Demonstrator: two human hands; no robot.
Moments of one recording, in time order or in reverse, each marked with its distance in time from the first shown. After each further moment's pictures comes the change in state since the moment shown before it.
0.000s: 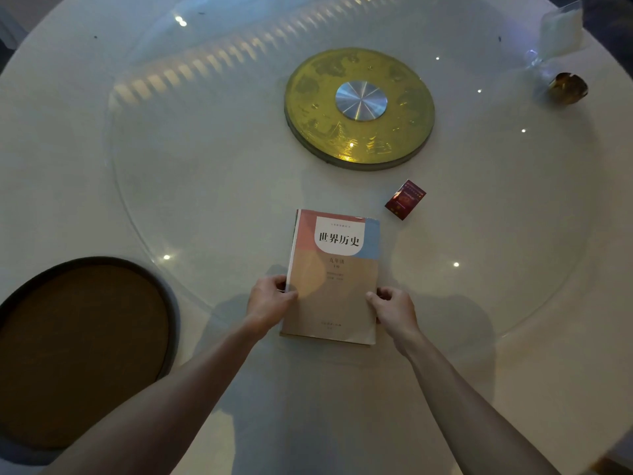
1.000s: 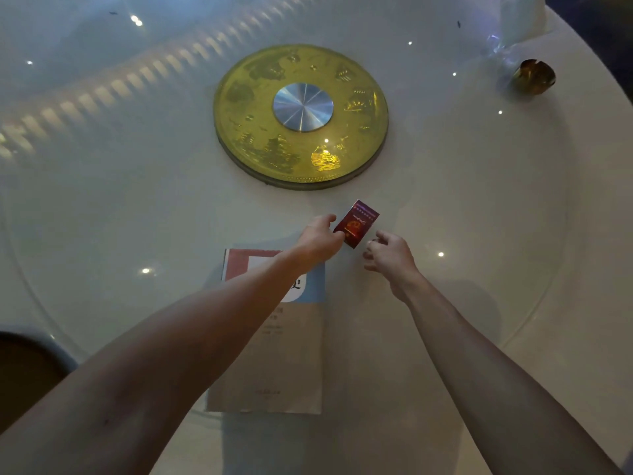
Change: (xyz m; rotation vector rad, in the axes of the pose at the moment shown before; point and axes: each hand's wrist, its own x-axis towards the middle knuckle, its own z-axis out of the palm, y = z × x) left_hand 0.124 0.222 0.128 0.122 -0.208 0.192; right_hand 0.137 -0.102 -0.104 0.161 0.054 -0.046
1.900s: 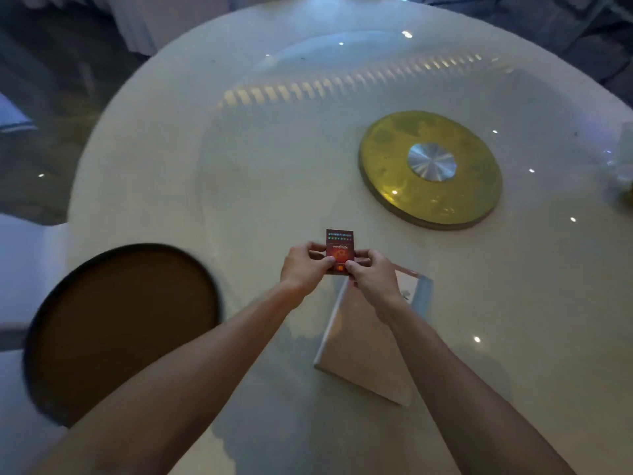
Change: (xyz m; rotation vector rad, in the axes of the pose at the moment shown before) left_hand -0.158 -0.163 -0.161 -0.517 0.425 -0.107; right_hand -0.149 -0.055 0.201 -0.170 -0.250 -0.292
